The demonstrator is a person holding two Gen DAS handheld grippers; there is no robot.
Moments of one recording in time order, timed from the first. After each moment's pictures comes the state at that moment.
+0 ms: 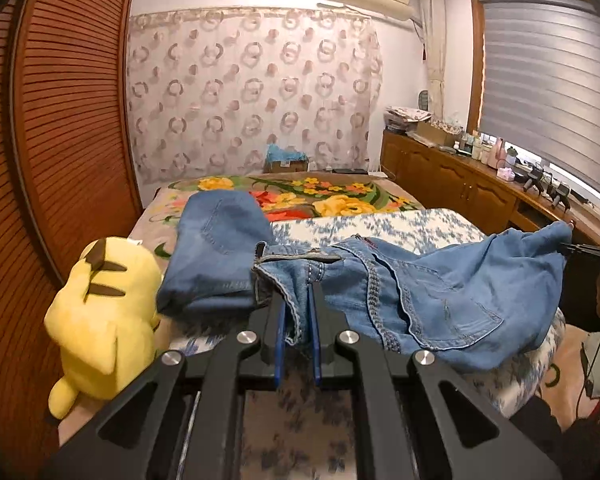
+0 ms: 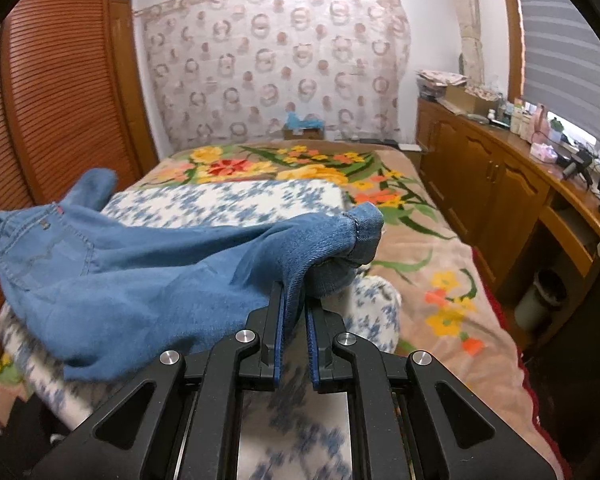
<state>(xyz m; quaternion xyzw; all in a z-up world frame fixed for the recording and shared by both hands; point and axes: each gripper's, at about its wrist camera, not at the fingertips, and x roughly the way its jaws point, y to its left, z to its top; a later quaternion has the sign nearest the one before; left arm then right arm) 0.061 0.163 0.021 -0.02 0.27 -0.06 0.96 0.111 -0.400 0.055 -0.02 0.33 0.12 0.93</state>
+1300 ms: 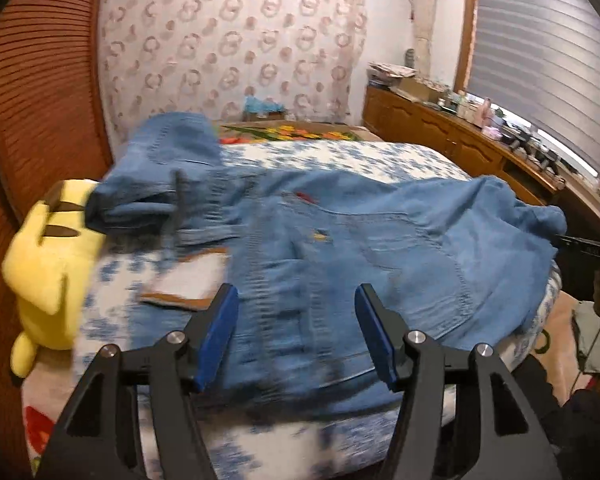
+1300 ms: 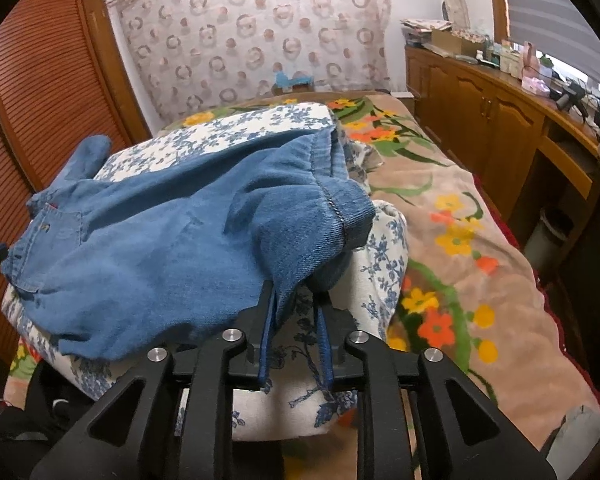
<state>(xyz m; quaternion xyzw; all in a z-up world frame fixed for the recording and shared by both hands) 0.059 0.092 -0.058 -0.02 0.34 -0.11 0.93 0.068 -0.432 -0.012 0.03 0.40 0.11 0.91</state>
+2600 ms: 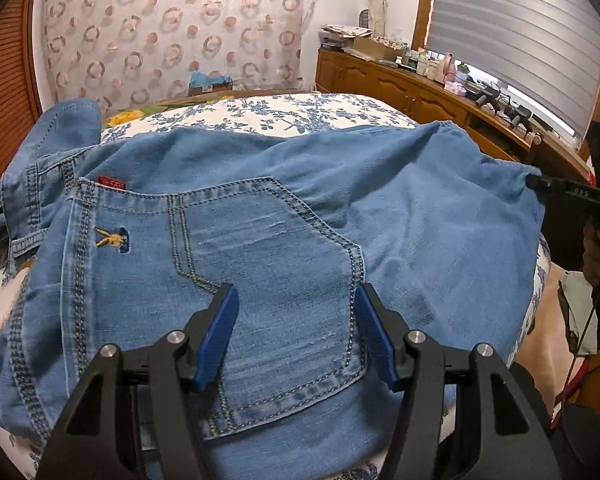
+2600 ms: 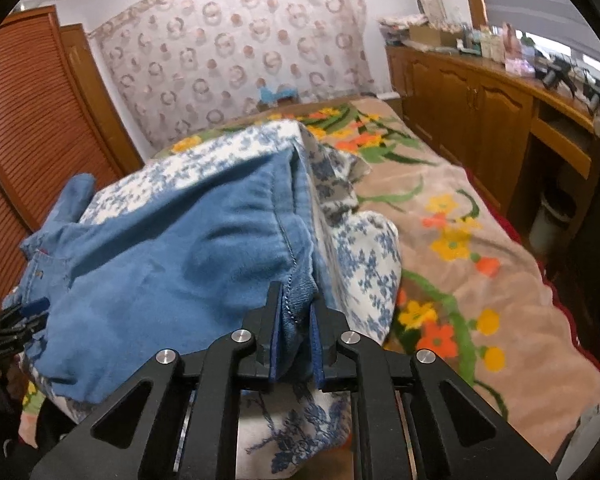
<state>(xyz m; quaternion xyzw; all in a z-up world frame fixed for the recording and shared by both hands) 0.094 -0.025 -0.088 0.01 0.39 -0.17 0.91 0.091 -0.461 -0.012 0.08 0.37 0.10 0.92</state>
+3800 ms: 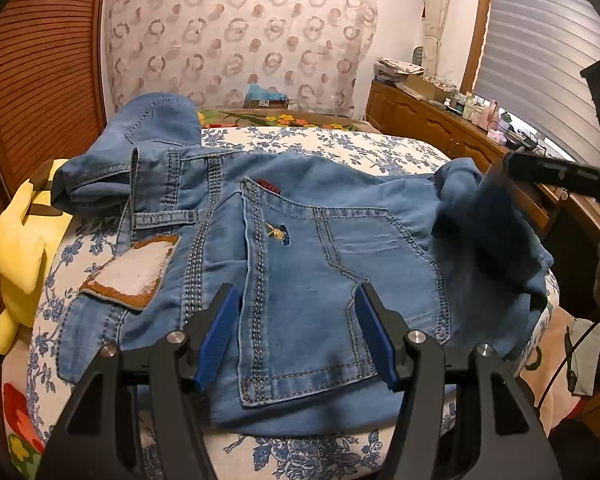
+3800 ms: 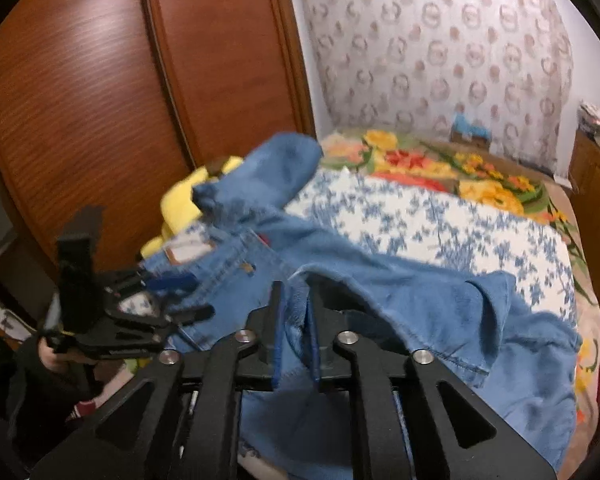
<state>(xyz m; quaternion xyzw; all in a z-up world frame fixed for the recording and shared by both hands) 0.068 0.062 -0.071 -0.05 0.36 -0.09 0.93 0.096 -0.191 0.060 -0.07 0.35 0.39 0.85</state>
